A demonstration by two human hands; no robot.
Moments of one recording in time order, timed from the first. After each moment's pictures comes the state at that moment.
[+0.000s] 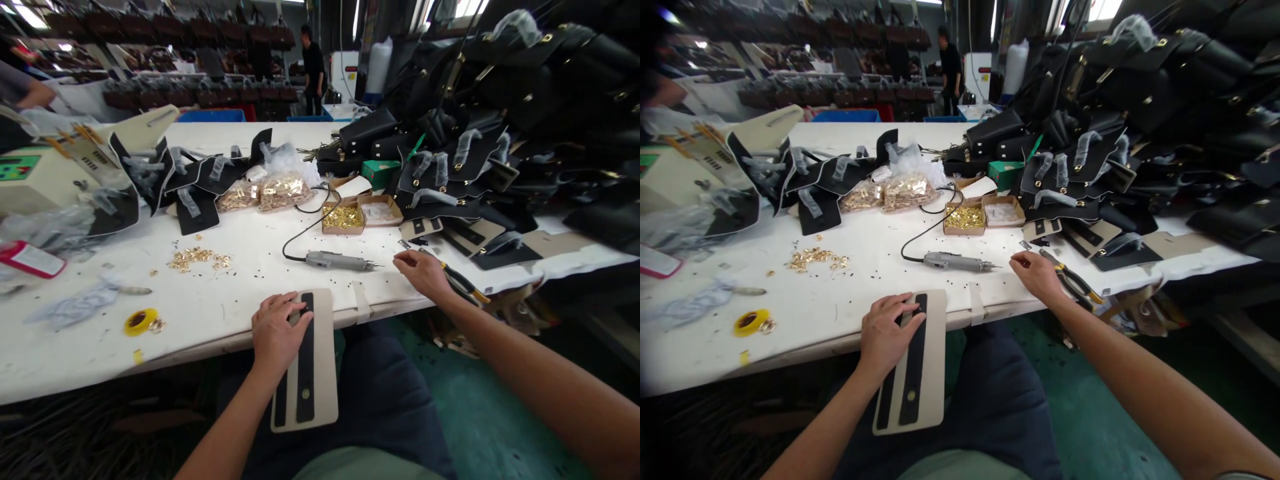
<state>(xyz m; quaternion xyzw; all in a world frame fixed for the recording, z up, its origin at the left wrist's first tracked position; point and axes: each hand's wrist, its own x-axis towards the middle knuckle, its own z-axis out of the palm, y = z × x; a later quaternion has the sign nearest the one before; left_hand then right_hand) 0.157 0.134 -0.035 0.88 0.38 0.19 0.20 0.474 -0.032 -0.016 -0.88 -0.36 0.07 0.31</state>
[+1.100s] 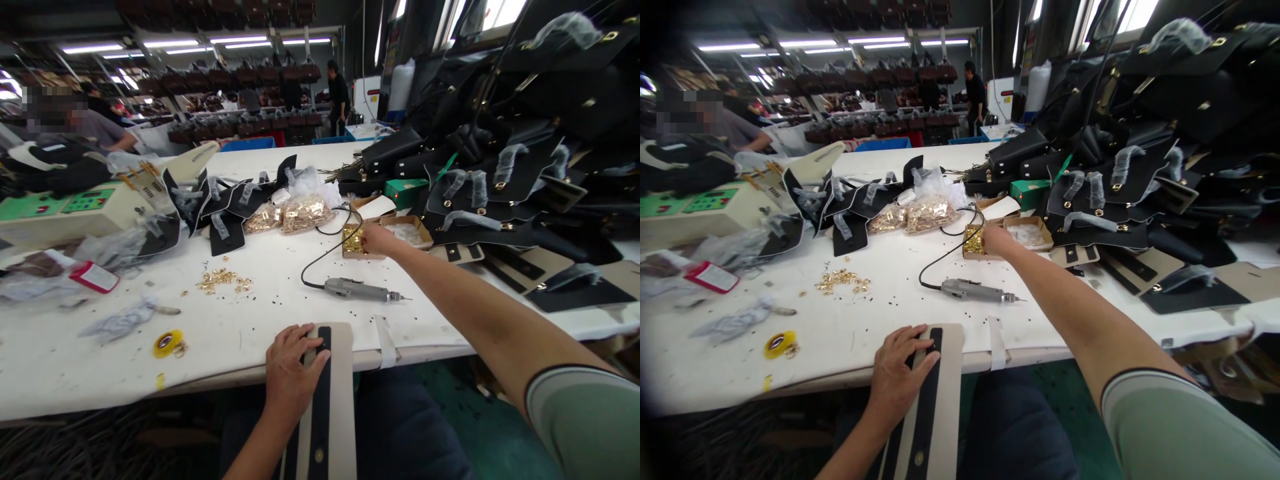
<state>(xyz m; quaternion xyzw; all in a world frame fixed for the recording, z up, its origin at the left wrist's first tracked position) 0.152 0.139 -0.053 0.87 0.38 0.23 0.21 0.530 0.205 -0.005 -0.85 -0.51 0.09 0.03</state>
